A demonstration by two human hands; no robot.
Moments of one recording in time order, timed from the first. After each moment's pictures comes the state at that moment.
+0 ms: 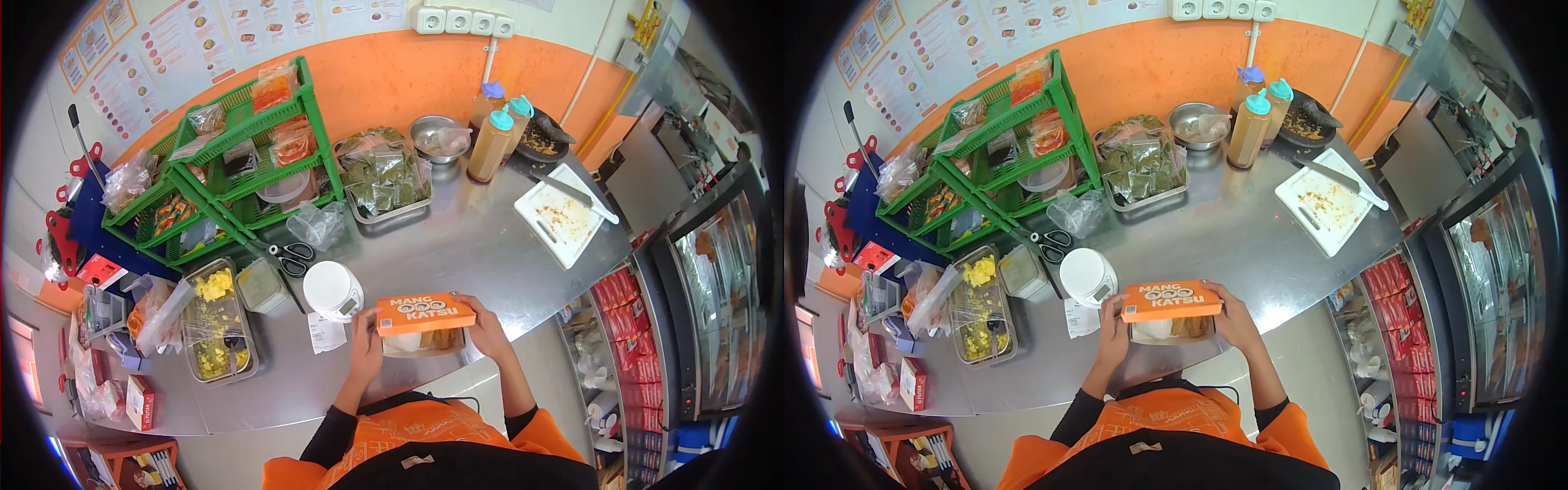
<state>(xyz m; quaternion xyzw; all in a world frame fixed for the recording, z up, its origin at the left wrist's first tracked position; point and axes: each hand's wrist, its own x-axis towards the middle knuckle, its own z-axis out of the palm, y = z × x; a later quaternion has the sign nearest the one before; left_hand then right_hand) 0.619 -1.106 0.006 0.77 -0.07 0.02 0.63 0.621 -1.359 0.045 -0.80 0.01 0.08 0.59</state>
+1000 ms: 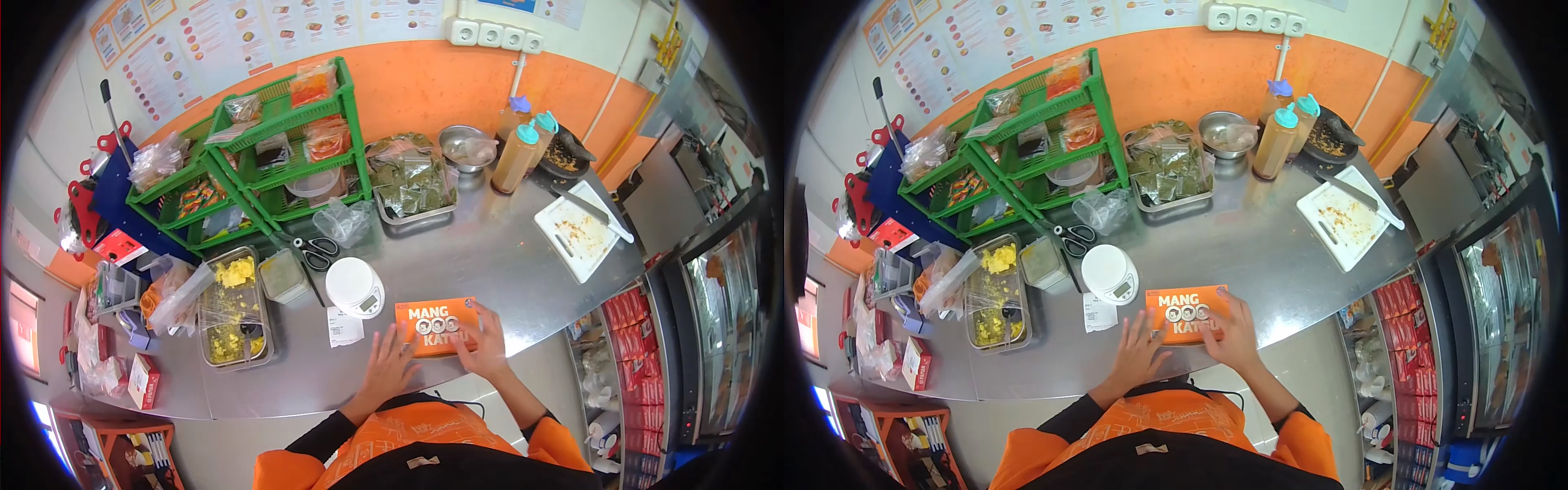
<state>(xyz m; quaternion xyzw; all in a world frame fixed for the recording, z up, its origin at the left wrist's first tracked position) 0.569 -1.100 0.015 0.95 -0.25 0.06 0.17 0.600 -1.334 0.037 -0.91 -0.19 -0.16 0.32</state>
